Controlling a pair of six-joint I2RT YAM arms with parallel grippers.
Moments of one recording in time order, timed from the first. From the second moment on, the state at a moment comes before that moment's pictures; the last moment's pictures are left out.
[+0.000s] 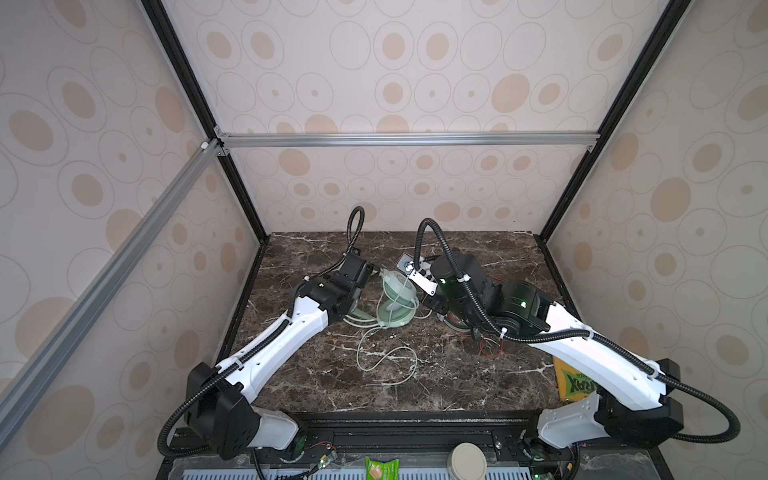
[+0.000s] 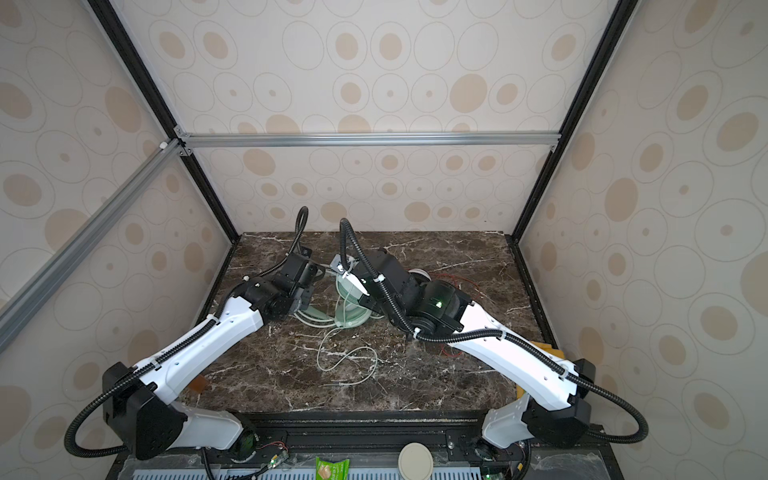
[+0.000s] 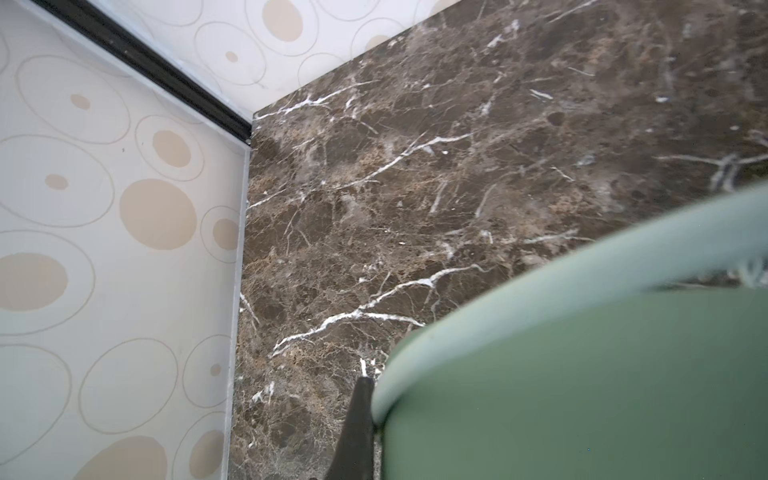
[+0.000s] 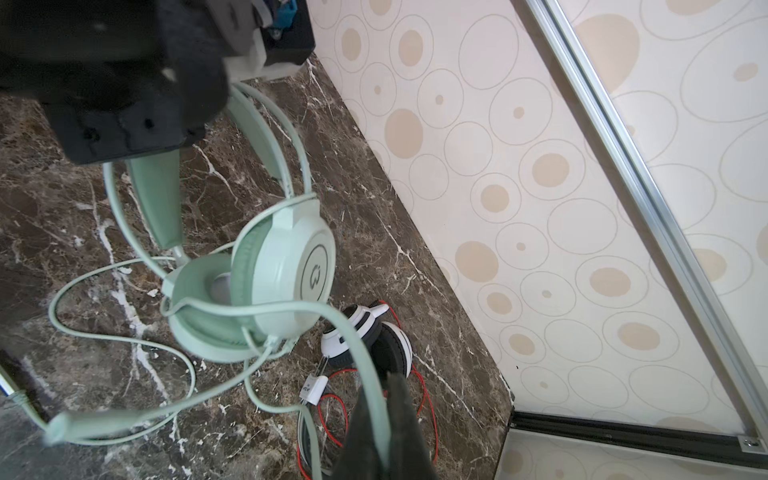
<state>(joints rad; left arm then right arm) -0.60 1.38 1.26 -0.83 -0.63 -0.14 1.02 1.43 1.69 -0.86 0.57 -0.42</state>
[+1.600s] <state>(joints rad) -0.59 1.19 1.33 -0.82 -0.05 -0.25 0.46 1.73 1.30 -0.24 -0.78 0.20</state>
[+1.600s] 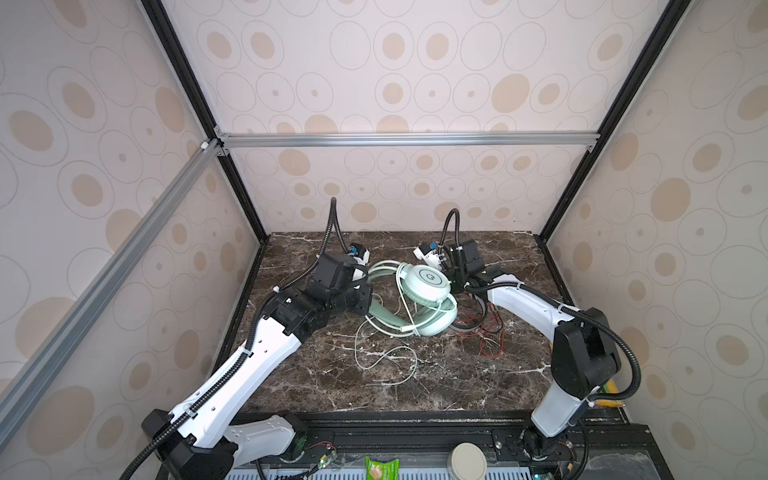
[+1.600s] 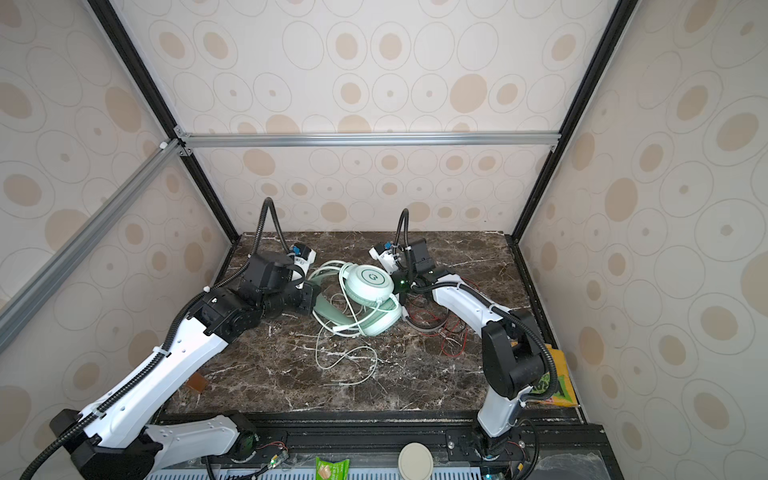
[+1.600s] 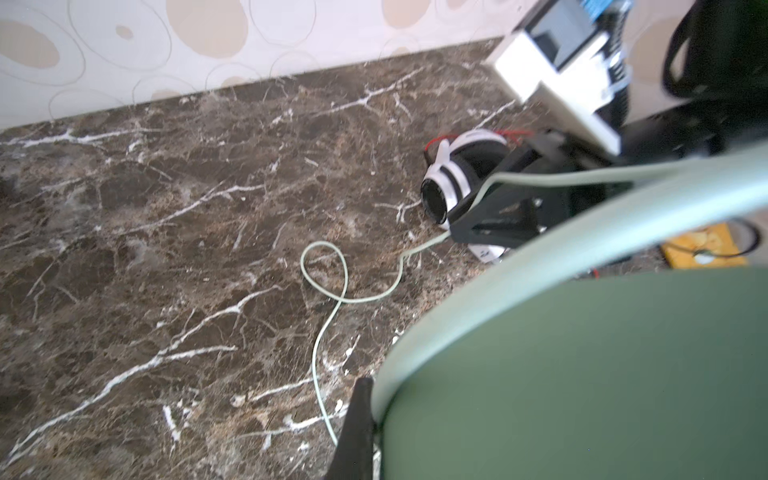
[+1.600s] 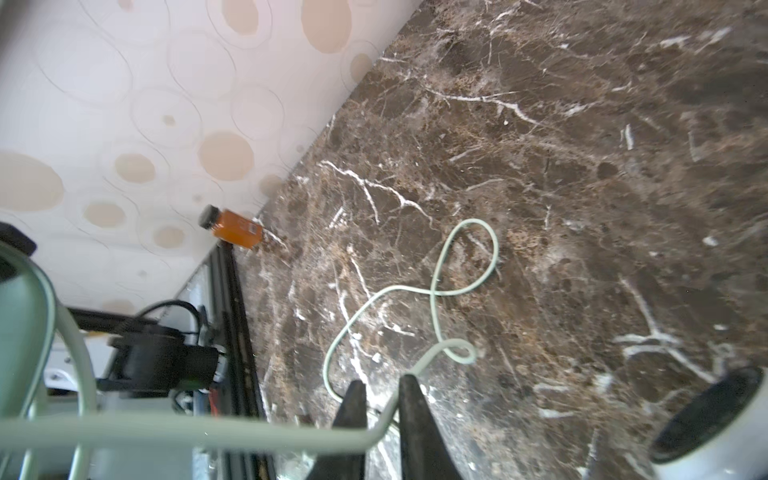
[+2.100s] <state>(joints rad) -0.36 1.43 1.43 -0.76 0.11 -0.22 0.38 1.67 1.04 0.02 -0.79 0.32</state>
